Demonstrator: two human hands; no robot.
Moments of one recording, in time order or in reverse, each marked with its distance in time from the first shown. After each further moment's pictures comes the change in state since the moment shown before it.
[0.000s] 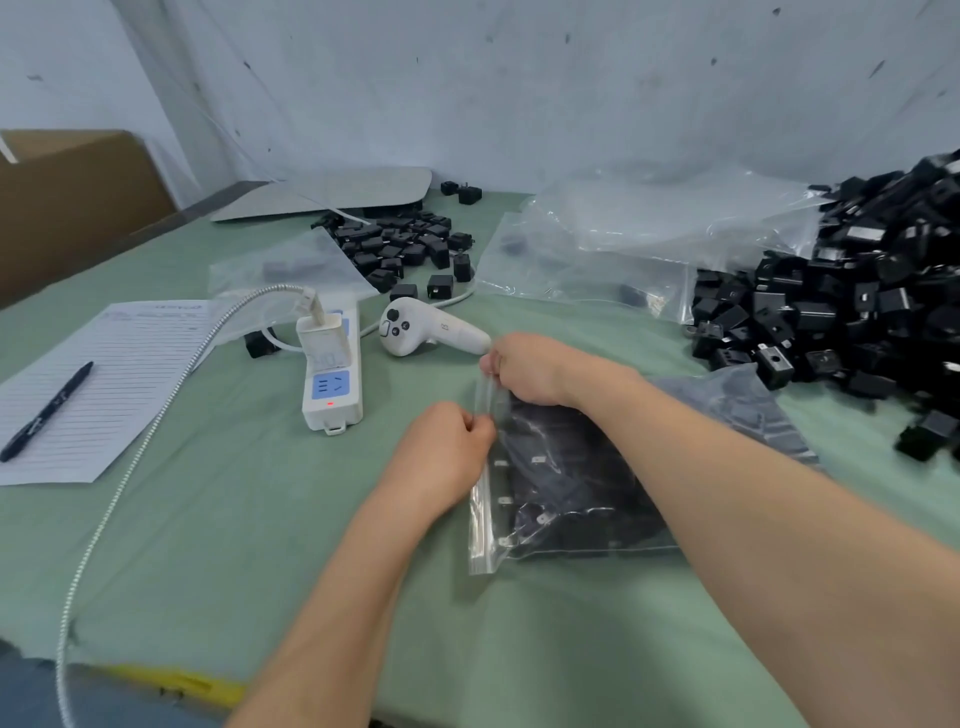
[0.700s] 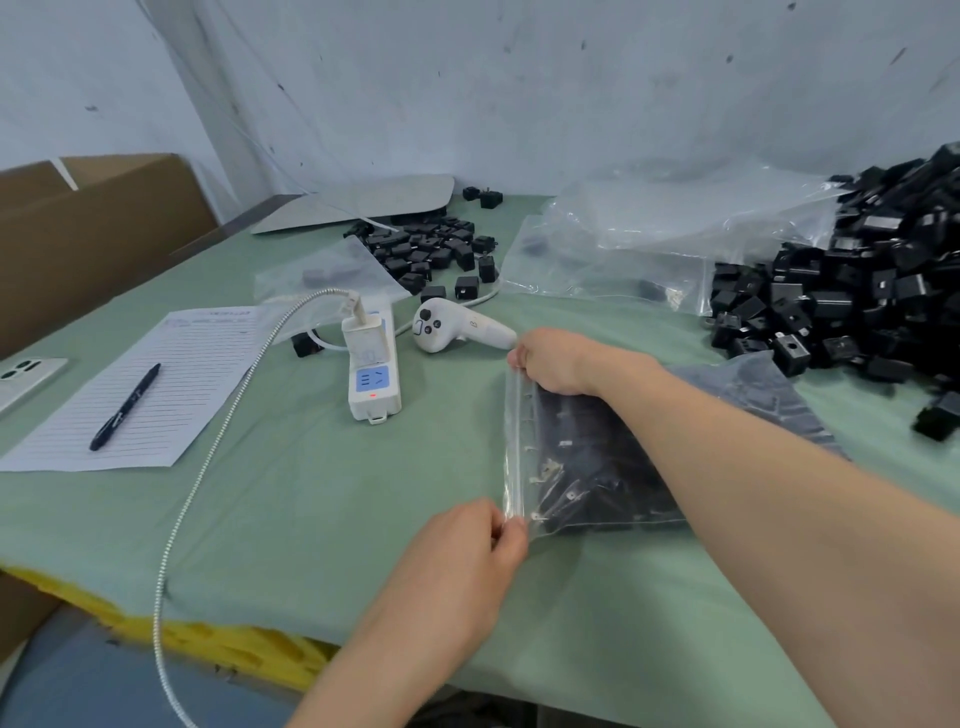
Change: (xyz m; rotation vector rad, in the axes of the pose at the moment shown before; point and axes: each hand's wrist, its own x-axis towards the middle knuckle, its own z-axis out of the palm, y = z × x) left_hand -0.116 -0.017 -0.009 0.124 -0.094 0.025; right_hand -0.004 -0.003 -0.001 -0.007 -0.009 0.024
